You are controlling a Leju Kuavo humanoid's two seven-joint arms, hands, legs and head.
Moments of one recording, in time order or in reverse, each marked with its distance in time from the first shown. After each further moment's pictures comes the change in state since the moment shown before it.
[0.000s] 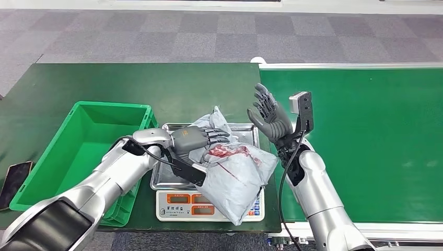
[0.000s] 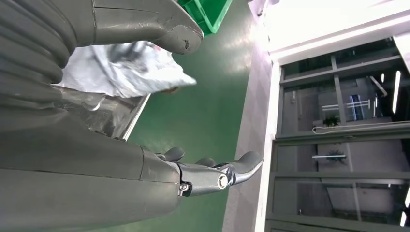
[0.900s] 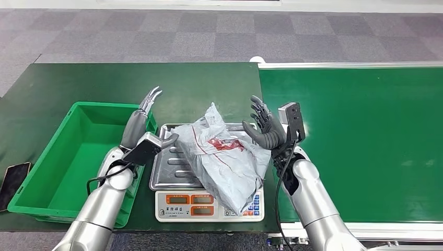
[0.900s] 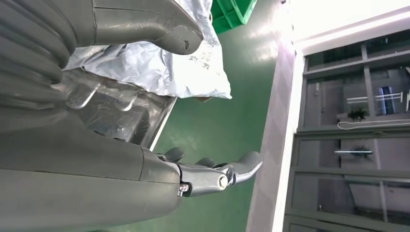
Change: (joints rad) left arm 0.419 -0.008 0.598 -0.485 0.281 0.328 0.167; right arm 0.047 0.009 0.027 0.007 0.074 -0.038 0.002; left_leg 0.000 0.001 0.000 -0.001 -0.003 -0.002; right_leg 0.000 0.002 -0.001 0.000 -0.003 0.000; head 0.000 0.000
